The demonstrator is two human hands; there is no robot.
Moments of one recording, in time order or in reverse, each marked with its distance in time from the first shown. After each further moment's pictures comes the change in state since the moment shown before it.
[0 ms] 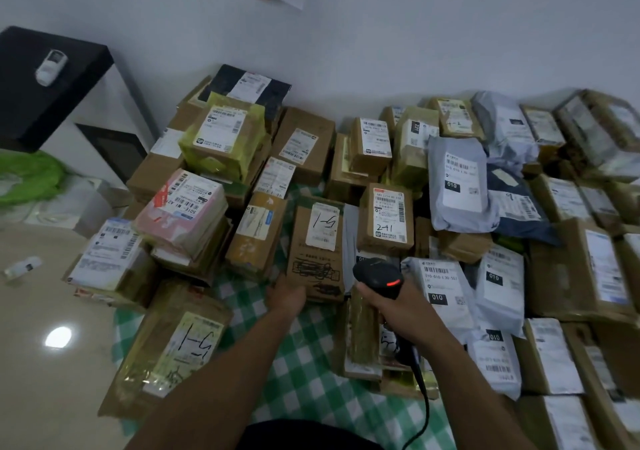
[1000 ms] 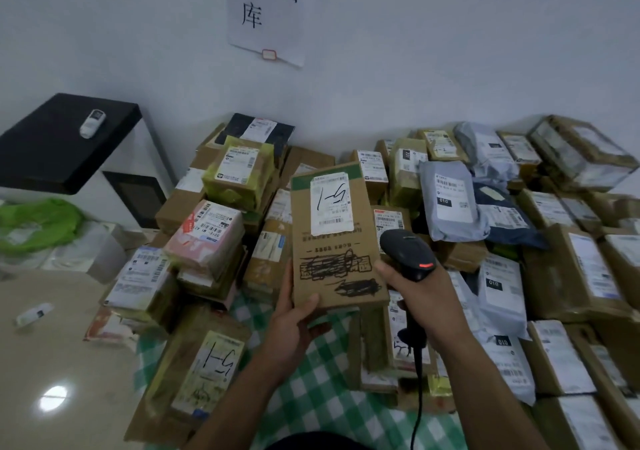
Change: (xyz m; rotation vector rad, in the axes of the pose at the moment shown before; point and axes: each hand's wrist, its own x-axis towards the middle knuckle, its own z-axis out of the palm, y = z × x) left_hand -0.146 0.029 -0.081 -0.867 -0.381 0.375; right_hand -0.060 -0.062 -0.003 0.332 0.235 -0.280
